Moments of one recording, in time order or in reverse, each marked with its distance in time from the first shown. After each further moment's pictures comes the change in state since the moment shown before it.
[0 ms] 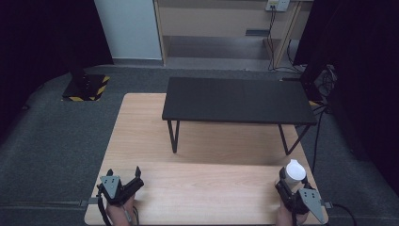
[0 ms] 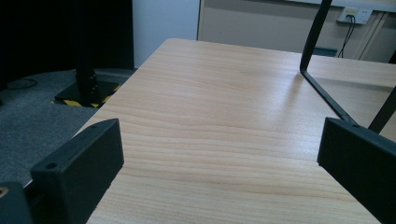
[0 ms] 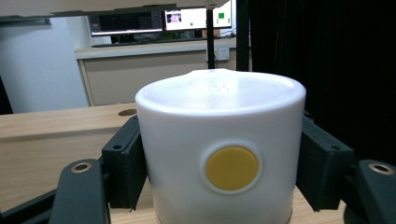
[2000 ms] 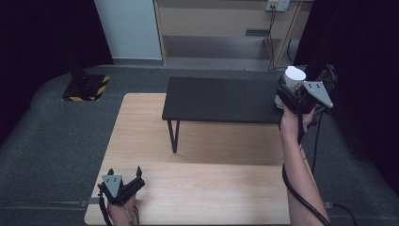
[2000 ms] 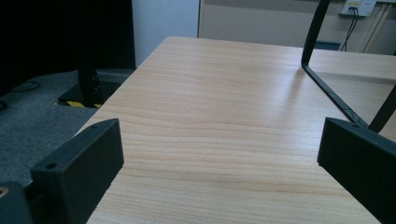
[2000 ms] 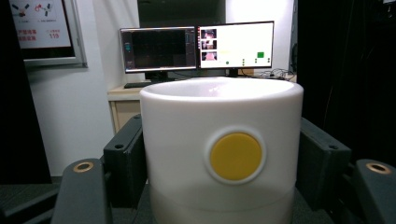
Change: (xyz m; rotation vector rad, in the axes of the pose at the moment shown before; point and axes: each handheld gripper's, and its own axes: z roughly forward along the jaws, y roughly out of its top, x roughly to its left) left arm -0.003 0.001 0.002 0.011 0.007 0.026; right arm 0.027 0.200 0.200 -0.060 0.146 -0.015
